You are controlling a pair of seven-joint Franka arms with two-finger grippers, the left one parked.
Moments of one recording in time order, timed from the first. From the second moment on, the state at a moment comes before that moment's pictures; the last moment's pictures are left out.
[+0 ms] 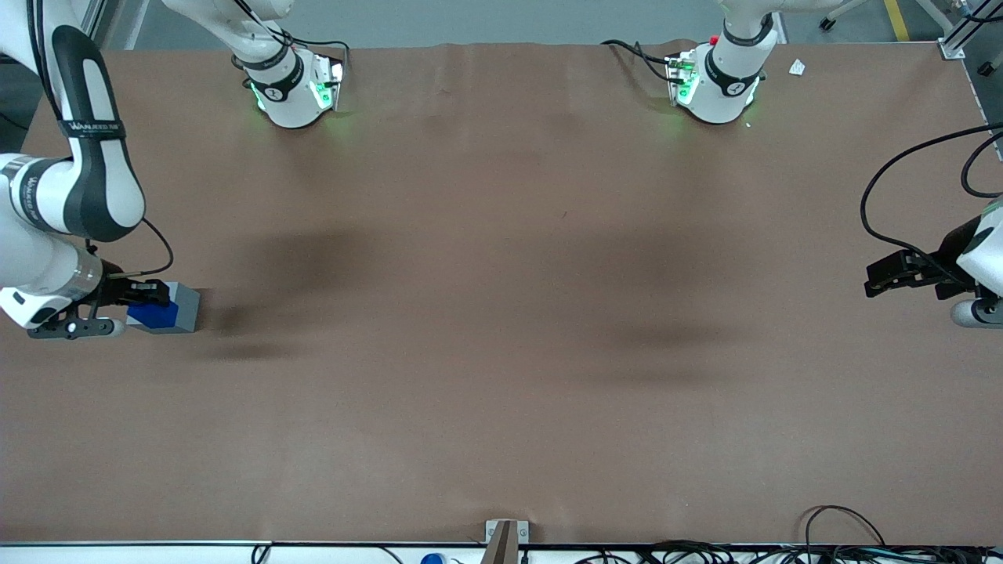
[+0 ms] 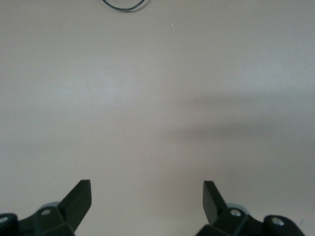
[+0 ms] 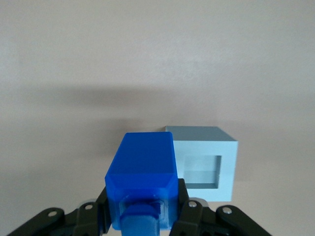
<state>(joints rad) -0.10 0.27 -0.10 -1.92 -0.04 2.13 -0.24</state>
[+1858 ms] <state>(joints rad) -0.19 0.37 -0.10 -1.87 -0.05 2.21 -0.32</state>
